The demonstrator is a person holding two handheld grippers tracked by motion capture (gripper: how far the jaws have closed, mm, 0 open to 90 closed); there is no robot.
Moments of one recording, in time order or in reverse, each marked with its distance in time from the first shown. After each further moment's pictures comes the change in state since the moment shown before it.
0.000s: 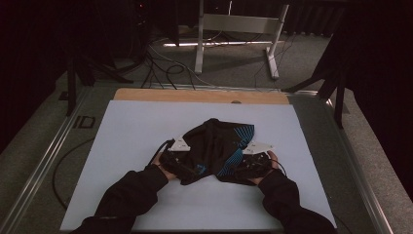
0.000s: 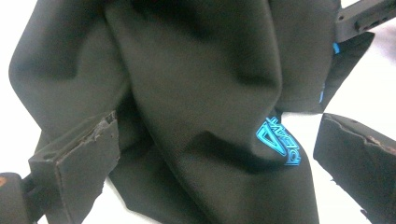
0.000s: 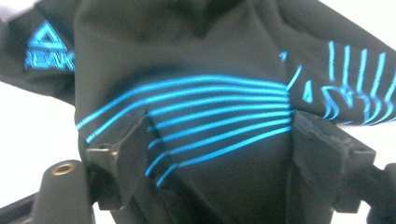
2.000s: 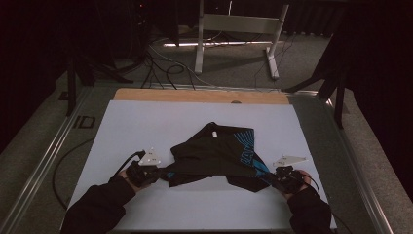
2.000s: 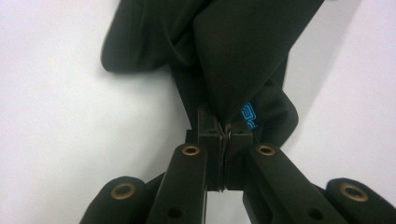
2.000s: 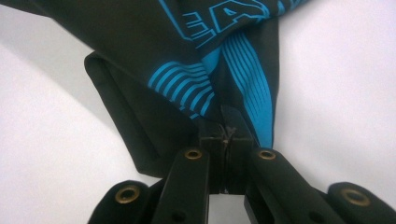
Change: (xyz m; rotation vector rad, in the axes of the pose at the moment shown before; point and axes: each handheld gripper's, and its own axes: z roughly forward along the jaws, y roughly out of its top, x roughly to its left) left arm 0.008 -0.055 -0.076 0.098 0.056 0.067; right arm -0.024 -0.056 -0.069 0.138 -0.008 0.144
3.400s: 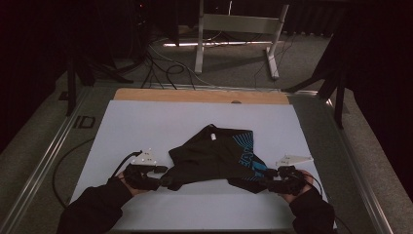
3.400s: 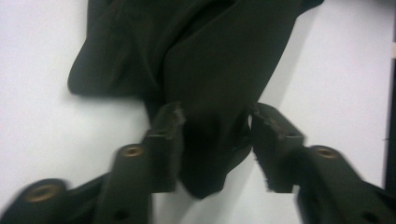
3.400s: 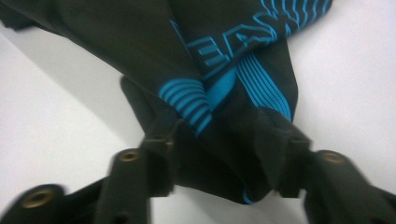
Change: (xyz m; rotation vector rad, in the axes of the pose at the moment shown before) left arm -0.002 0.001 -0.013 -0.079 -0.144 -0.031; right arm 0.006 0.006 -0.014 -0.050 0.068 0.032
